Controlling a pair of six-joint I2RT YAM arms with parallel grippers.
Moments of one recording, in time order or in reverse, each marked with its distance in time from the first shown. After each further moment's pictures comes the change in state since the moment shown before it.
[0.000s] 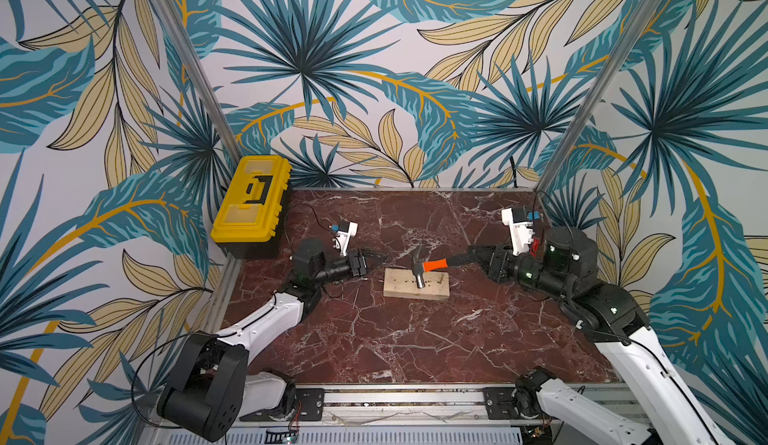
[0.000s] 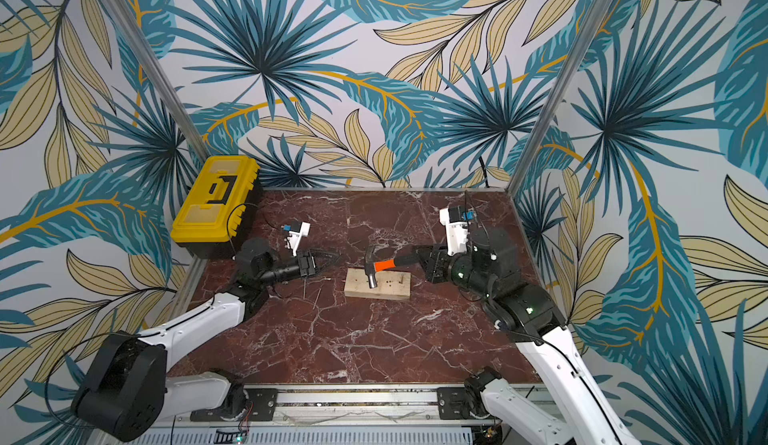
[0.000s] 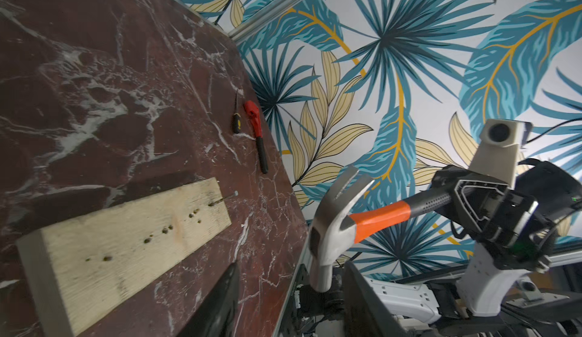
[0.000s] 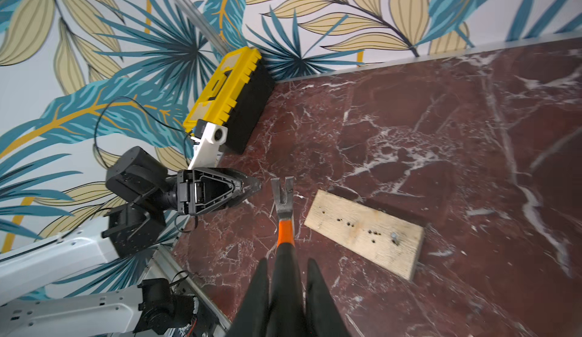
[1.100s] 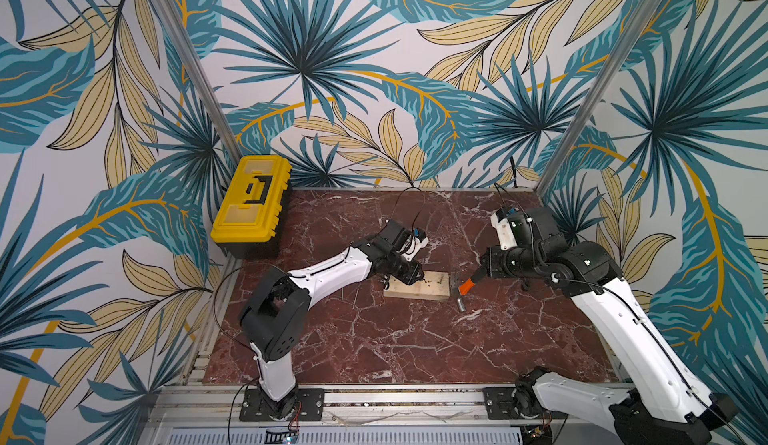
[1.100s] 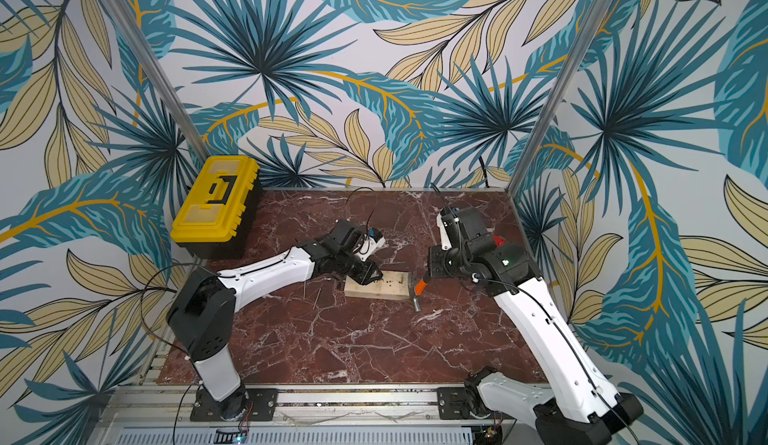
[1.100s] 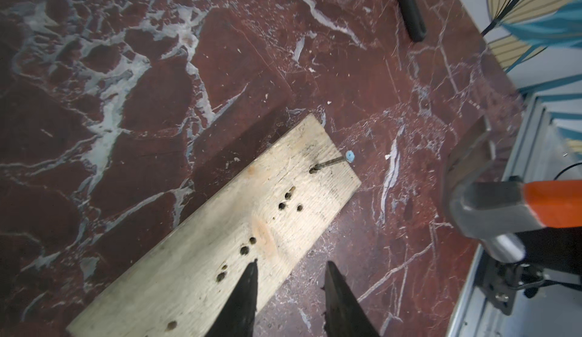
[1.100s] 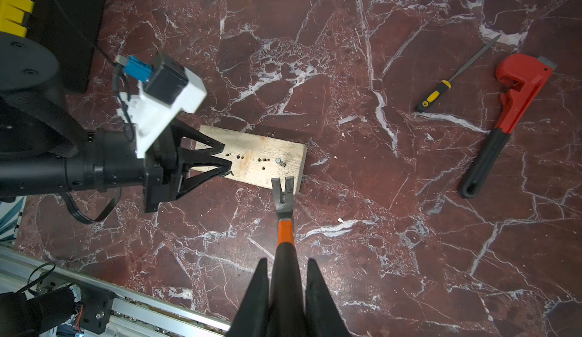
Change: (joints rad) left arm -0.385 0.546 0.696 -0.904 -0.512 0.791; right arm 0.000 0.269 0.203 -0.423 0.243 -0.083
